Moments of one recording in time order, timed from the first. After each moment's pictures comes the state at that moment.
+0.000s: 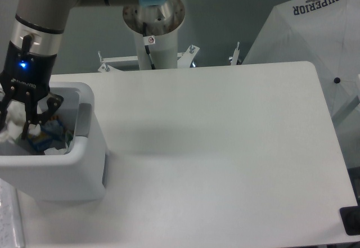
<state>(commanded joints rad) 2.03 -1.69 -1.58 -0.79 1.15 -0.02</state>
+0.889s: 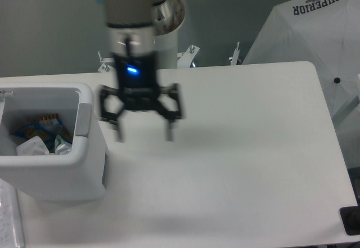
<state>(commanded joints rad) 2.43 -1.75 -1.59 -0.81 1.63 0.57</state>
